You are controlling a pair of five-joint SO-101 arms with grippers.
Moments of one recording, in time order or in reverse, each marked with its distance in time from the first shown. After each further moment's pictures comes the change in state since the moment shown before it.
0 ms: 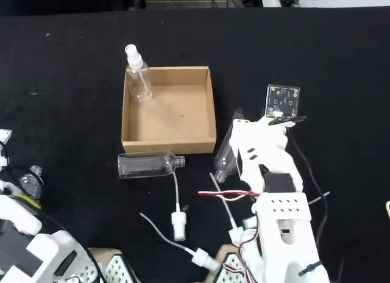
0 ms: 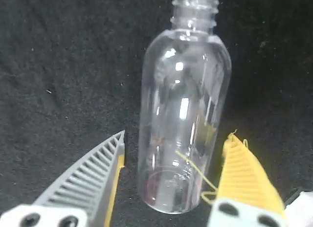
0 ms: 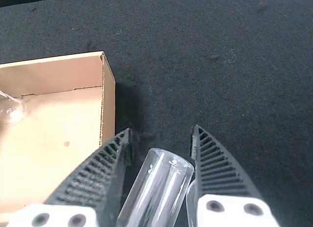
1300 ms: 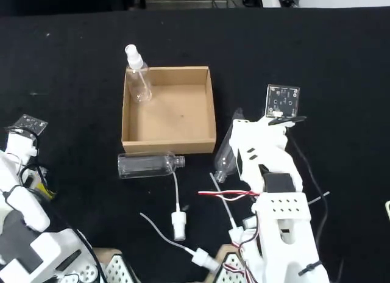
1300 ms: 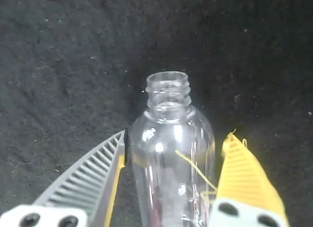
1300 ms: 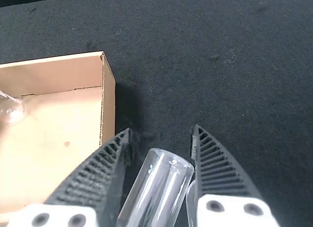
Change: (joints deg) left arm 11.9 0.5 6.1 -12.6 -3.3; right arm 0.0 0.0 0.0 0.0 0.0
